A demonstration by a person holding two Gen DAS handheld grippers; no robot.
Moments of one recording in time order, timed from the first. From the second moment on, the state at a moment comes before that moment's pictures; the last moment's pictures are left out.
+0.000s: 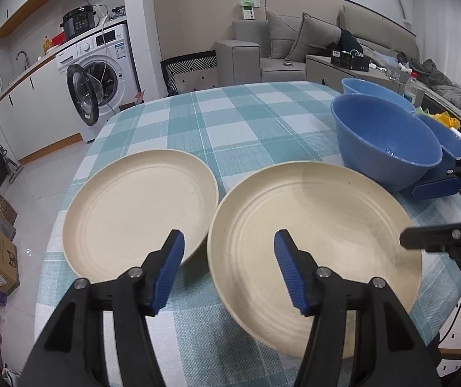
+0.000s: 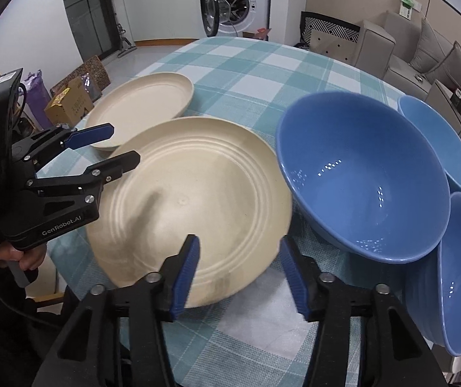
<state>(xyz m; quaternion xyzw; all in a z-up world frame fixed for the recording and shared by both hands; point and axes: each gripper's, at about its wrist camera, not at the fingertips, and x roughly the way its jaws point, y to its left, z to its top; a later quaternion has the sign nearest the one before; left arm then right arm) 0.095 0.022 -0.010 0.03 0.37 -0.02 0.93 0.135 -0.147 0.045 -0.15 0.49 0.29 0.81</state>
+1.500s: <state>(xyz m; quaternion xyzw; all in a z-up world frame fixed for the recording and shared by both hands) 0.090 0.106 0.044 -0.03 0.31 0.08 0.95 0.169 -0.116 0.150 -0.08 0.37 0.30 0.87</state>
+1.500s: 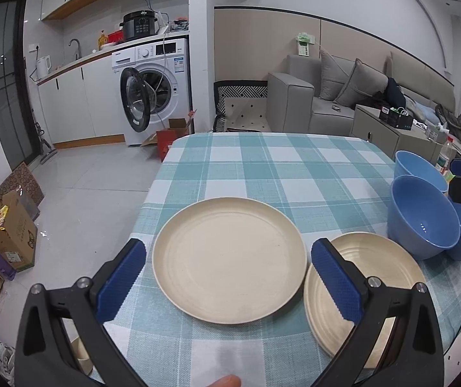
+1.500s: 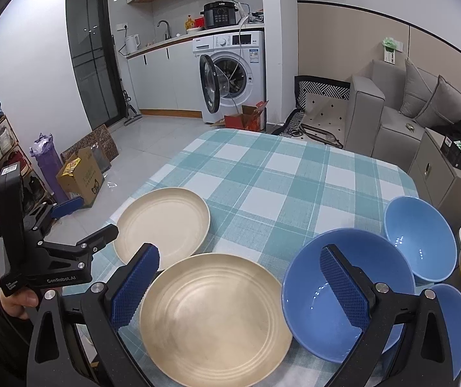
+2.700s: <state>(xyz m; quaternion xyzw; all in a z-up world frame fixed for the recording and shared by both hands) 0.111 0.165 -0.009 -0.08 0.36 0.13 0.92 0.223 -0.016 0.086 -0.10 0.44 0.32 0.84</state>
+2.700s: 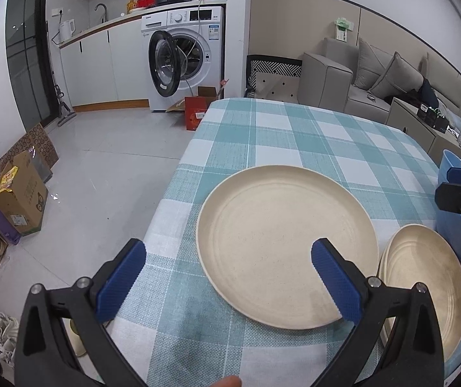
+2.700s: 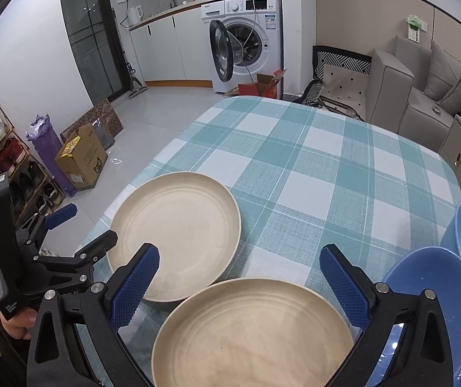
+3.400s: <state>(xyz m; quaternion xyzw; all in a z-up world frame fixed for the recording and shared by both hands) 0.118 0.178 -0.030 -0.12 0.39 0.11 0.91 0.246 0.013 0.038 -0.11 0.48 0.31 0.81</state>
